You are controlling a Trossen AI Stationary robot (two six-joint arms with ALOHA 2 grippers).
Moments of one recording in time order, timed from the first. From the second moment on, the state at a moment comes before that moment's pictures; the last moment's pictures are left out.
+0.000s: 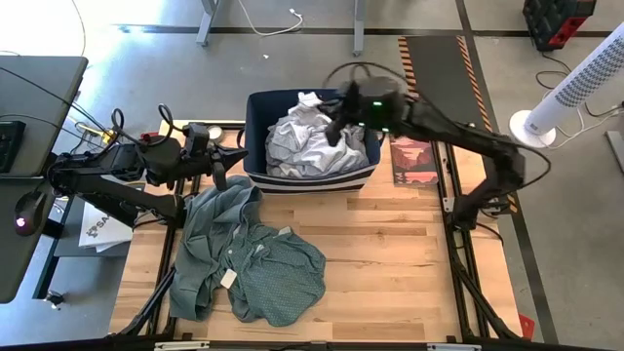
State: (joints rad) left arm -0.09 0.82 1.12 -0.57 -0.52 -0.56; right arm -0.29 1.60 1.71 -0.44 0.17 0.05
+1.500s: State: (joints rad) left arm -0.10 0.83 1.11 -0.79 -0.17 -0.58; right arm 0.21 1.73 1.87 -1.07 0.10 0.65
